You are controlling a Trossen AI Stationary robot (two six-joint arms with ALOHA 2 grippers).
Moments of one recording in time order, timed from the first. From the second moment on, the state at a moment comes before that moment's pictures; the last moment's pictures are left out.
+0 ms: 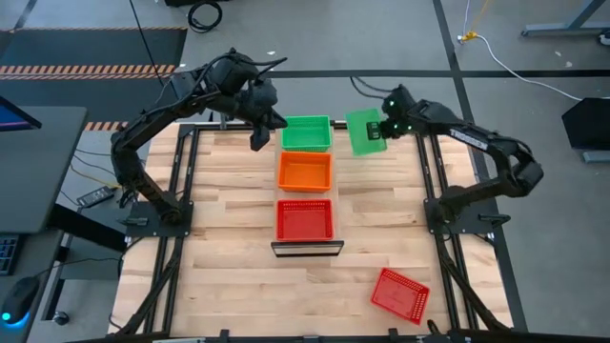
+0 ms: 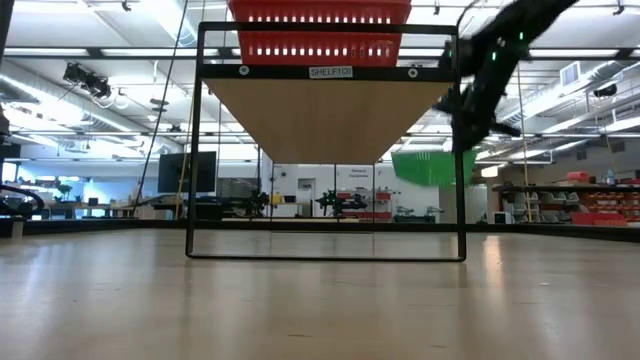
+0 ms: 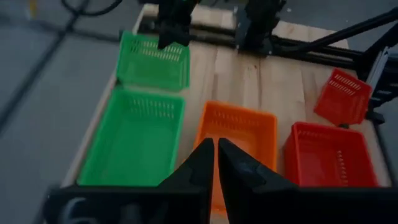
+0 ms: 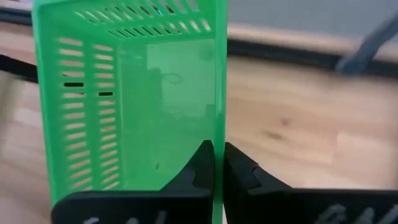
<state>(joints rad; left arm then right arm) 0.46 1.62 2.05 -1.14 0.28 0.16 -0.85 1.31 0.98 -0.69 0.02 0.55</state>
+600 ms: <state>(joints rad) 0.32 1.67 2.05 -0.89 0.11 0.70 -0.76 1.45 1.75 -1.18 -0.21 0.18</state>
